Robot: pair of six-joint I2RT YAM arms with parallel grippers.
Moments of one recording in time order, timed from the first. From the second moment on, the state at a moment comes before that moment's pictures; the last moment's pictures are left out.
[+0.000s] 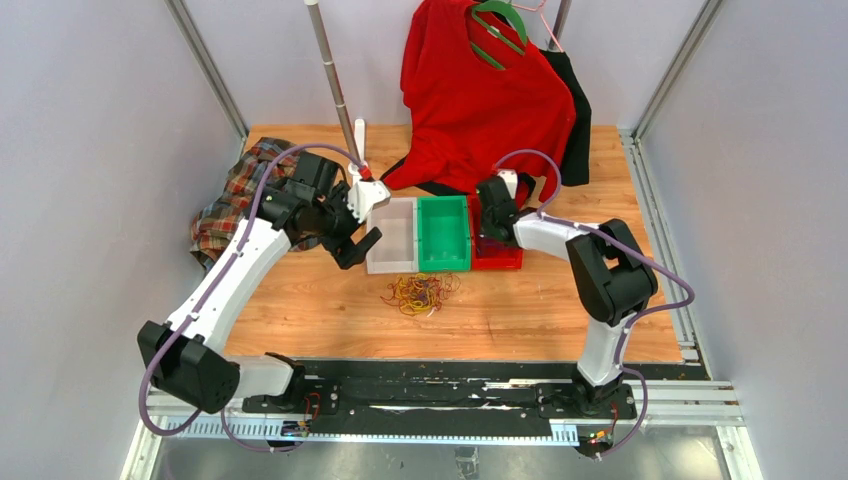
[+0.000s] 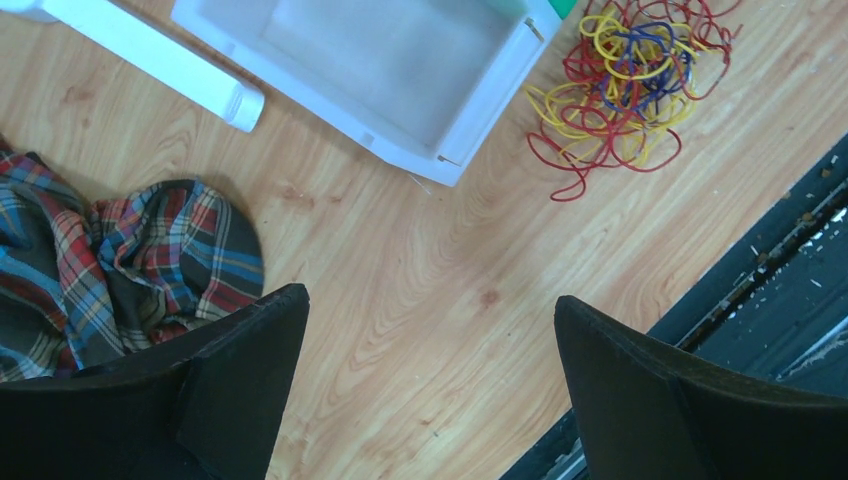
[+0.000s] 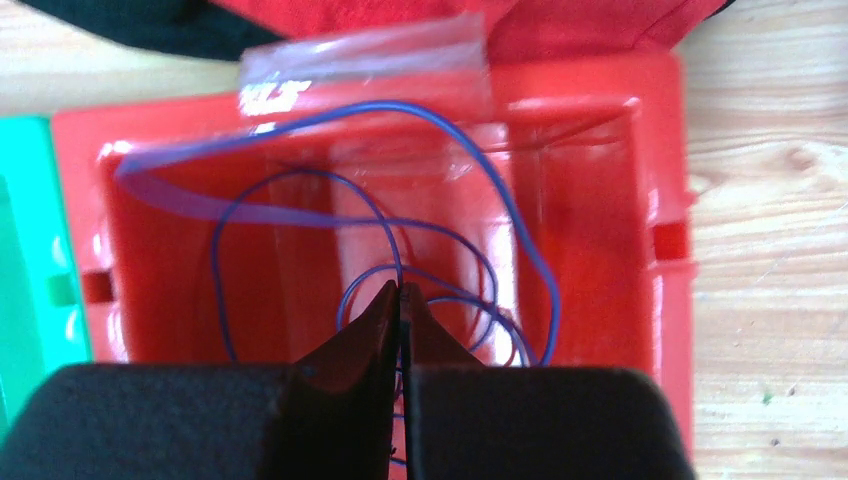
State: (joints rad) left arm -0.38 1.28 1.28 -1.01 0.26 0.54; right arm 0.48 1.86 1.11 -0.08 0.33 0.42
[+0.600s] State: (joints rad) left arm -0.36 1.29 1.25 -0.95 0.27 0.52; right arm 0.52 1.62 1.07 -0.18 0.41 0.42
